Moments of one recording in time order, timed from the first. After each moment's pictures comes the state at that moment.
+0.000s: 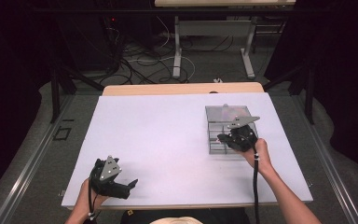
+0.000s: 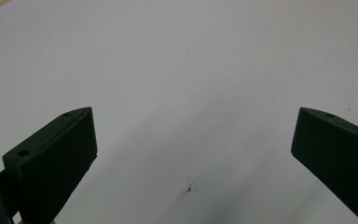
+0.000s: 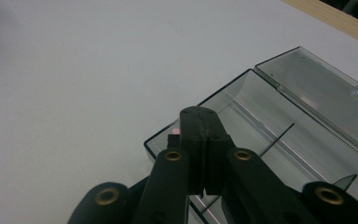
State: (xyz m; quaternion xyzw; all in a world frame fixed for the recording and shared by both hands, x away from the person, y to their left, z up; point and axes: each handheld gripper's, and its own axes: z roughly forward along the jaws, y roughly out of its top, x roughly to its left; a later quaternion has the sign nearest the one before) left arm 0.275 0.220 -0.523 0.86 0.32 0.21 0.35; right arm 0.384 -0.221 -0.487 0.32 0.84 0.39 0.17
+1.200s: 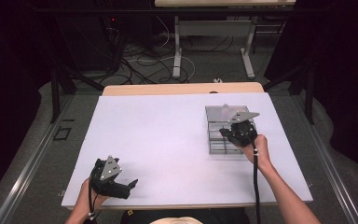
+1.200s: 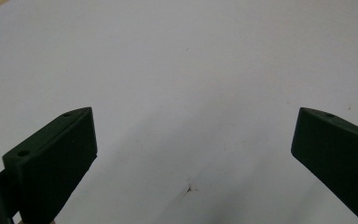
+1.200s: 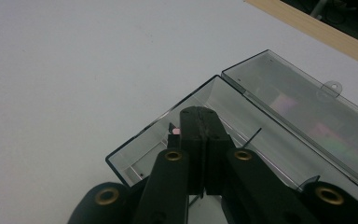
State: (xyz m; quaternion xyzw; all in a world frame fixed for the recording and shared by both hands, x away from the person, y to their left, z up) left arm 0.276 0.220 -0.523 0.86 0.31 0.21 0.35; right arm 0.398 -0.223 -0.486 0.34 0.83 0.38 0.20
